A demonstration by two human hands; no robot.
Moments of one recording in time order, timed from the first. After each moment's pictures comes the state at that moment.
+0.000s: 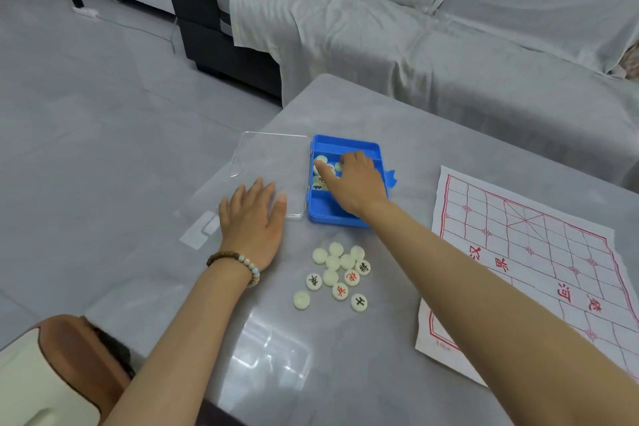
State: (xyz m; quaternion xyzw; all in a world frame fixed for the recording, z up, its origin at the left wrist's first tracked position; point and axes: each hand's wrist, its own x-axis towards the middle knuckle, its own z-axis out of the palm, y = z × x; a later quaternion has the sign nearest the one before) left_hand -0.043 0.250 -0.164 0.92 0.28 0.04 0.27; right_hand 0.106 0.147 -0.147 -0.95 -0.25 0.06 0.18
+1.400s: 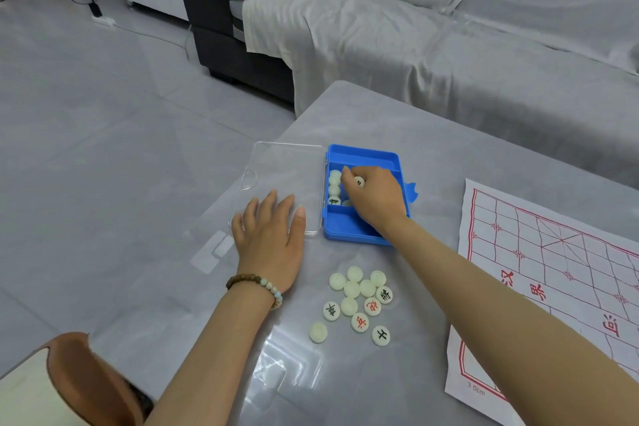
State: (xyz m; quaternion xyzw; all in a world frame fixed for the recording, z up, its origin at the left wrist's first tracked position) left_hand -0.033 0.247 -0.167 0.91 0.30 0.06 0.26; right_hand 0.120 0.151 -0.161 -0.90 -0.26 0.01 0.35
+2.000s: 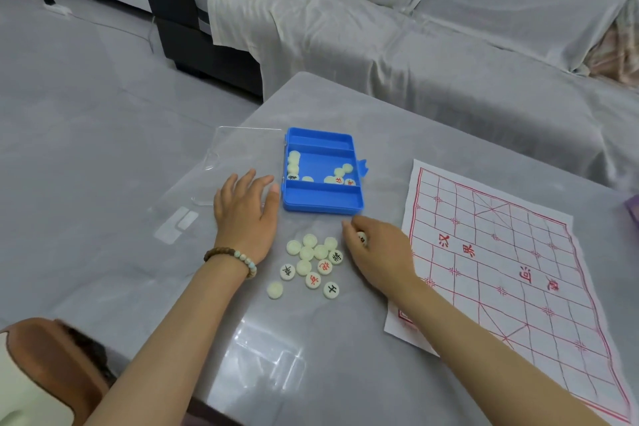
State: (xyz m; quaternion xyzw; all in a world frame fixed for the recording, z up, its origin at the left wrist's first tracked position) left_hand -0.037 0.220 -0.153 0.89 0.27 0.13 0.34; right_hand 0.034 0.035 -0.160 -0.94 -0.27 0.00 0.22
